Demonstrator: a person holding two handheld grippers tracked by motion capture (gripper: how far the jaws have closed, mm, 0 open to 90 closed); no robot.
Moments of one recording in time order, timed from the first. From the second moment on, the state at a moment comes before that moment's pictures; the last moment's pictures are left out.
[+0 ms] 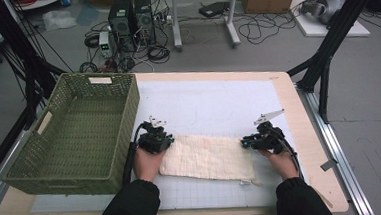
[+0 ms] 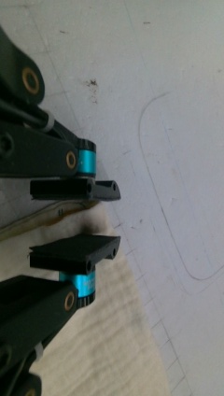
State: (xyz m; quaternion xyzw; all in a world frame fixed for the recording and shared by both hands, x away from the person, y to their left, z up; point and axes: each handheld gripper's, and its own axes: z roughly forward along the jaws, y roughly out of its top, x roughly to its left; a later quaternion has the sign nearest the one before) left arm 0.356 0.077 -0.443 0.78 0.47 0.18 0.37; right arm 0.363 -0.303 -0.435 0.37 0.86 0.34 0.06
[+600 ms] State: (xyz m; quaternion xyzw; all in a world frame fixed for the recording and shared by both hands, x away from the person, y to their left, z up) left arm 0.348 0.085 -0.422 0.73 0.48 0.23 0.44; right arm 0.376 -0.310 -0.390 0.36 0.85 0.37 0.10
